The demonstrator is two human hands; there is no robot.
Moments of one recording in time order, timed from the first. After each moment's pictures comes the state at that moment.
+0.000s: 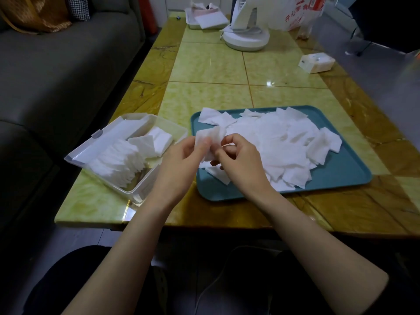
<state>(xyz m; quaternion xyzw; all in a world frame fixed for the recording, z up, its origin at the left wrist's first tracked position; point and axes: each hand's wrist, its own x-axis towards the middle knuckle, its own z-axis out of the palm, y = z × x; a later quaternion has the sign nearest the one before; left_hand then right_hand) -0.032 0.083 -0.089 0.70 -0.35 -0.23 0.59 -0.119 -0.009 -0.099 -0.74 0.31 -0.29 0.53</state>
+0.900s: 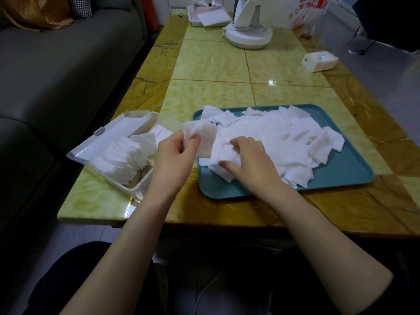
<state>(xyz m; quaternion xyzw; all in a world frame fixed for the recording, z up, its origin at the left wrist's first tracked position) -0.023 0.085 -0.091 0.72 -0.29 -0.18 0.60 -0.130 -0.032 -0.110 -0.90 0.34 -0.13 0.23</state>
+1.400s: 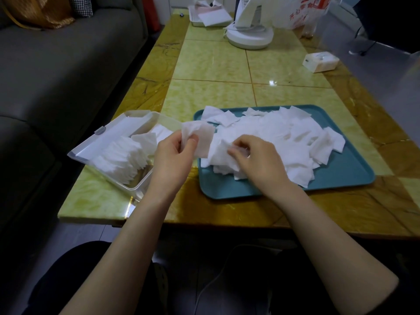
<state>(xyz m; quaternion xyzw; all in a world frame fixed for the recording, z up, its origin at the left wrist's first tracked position) -0.021 0.085 -0.091 0.74 -0.28 -0.17 0.59 -0.134 -0.037 -0.101 -0.89 0.32 -0.23 0.24</state>
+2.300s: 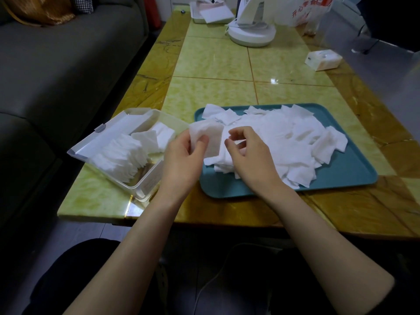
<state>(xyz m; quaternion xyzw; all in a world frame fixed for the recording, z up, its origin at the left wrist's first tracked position) -0.035 0.079 -0.091 0.72 -0.29 -0.17 0.61 -0.123 -0.025 -0.105 -0.83 0.34 -0.26 0.37</state>
